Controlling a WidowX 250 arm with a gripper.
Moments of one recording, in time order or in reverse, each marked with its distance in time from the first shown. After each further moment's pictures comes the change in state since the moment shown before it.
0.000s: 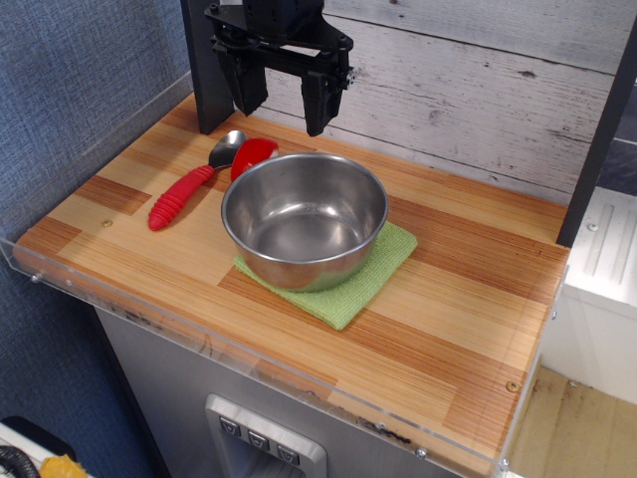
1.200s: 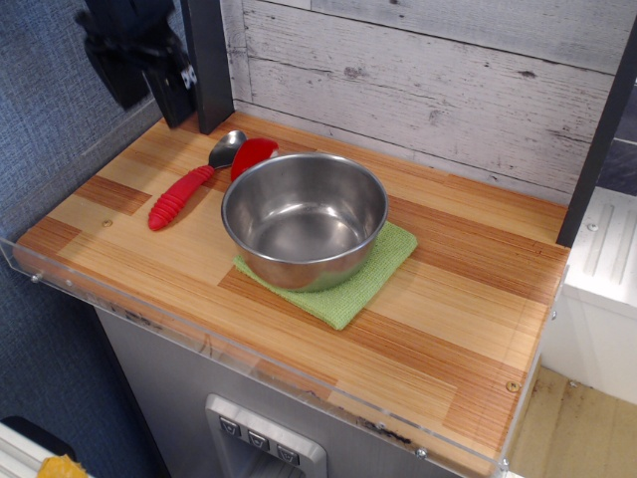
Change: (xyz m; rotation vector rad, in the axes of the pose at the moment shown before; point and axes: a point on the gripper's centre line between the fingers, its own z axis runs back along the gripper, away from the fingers) arm -0.026 0.102 -0.022 -0.045 0.016 -0.104
